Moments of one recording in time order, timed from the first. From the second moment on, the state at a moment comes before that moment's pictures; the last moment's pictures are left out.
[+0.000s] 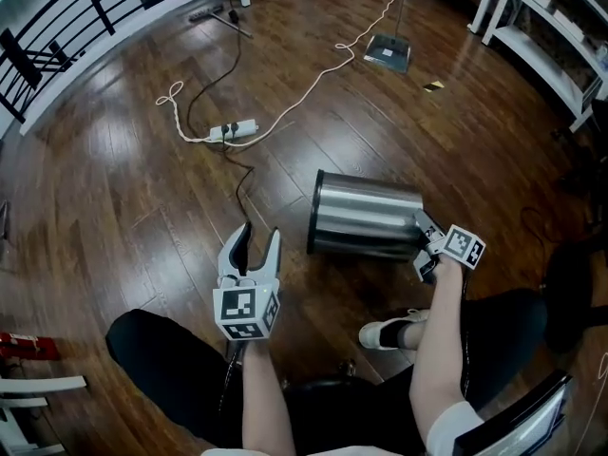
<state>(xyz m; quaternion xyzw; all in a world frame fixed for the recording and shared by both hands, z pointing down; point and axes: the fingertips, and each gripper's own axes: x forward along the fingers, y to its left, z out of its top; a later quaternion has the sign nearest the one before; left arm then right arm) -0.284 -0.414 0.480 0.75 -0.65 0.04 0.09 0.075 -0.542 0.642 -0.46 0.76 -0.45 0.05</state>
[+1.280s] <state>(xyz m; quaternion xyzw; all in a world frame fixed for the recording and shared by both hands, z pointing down) -0.214 -0.494 0.644 0.75 -0.56 -0.04 0.35 0.056 -0.513 0.654 -0.40 0.80 -0.38 -0.24</state>
